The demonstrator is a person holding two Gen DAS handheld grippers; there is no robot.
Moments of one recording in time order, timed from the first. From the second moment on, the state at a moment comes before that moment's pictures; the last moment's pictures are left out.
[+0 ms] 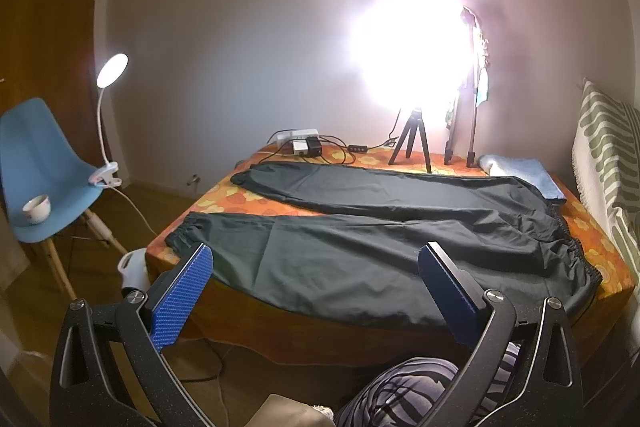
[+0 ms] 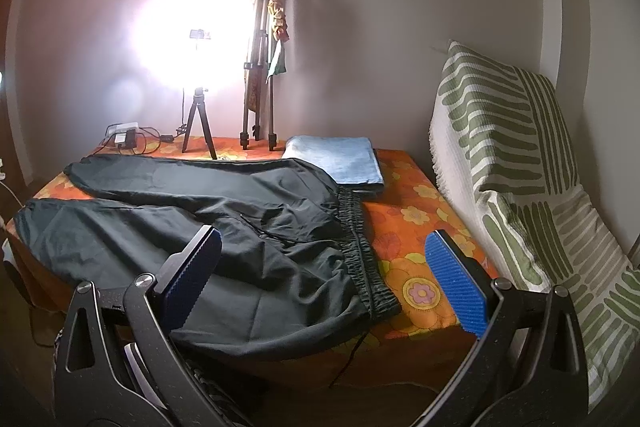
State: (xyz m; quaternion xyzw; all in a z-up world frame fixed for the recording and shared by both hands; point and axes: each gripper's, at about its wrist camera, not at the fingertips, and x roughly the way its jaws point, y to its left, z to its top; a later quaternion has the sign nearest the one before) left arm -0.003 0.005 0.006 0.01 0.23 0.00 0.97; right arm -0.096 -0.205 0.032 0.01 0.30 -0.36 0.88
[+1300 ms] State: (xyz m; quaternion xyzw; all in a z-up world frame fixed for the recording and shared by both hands) left arm -0.007 0.004 0.007 0.01 0.23 0.01 0.97; right arm -0.097 -0.204 0.030 0.01 0.30 -0.36 0.88
